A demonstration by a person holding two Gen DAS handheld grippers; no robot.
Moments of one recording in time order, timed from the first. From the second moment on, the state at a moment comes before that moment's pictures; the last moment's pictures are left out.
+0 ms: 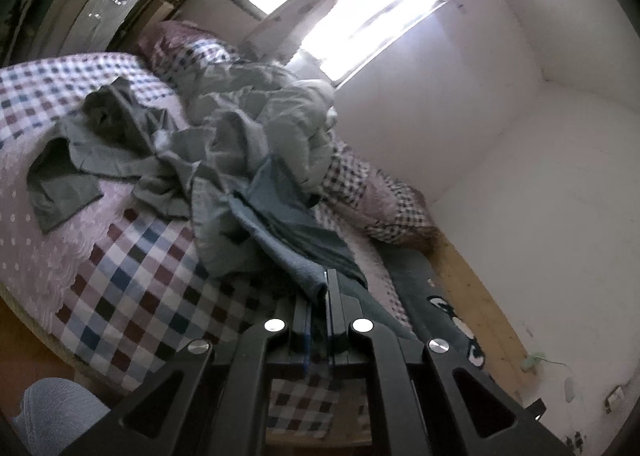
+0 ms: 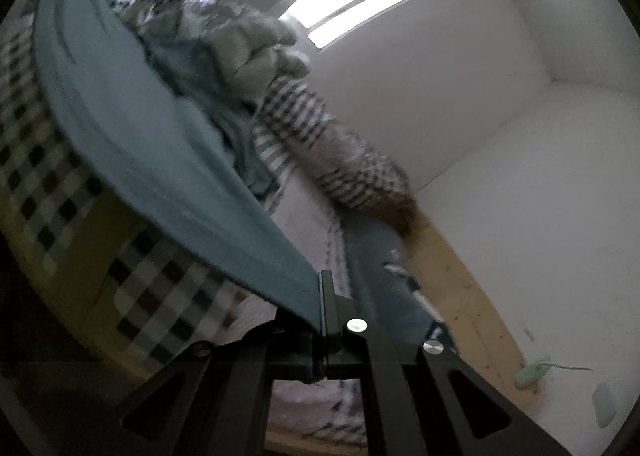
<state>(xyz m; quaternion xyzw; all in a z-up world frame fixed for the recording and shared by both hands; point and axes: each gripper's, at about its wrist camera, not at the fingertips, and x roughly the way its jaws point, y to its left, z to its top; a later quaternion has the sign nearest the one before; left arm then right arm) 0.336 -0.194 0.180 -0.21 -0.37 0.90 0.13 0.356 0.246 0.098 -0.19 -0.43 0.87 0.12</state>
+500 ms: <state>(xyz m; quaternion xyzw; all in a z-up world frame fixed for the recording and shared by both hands) 0.397 -0.202 0.252 -0.15 -0.35 0.91 0.18 0.410 0.257 0.201 -0.11 -0.39 0.90 0.17</state>
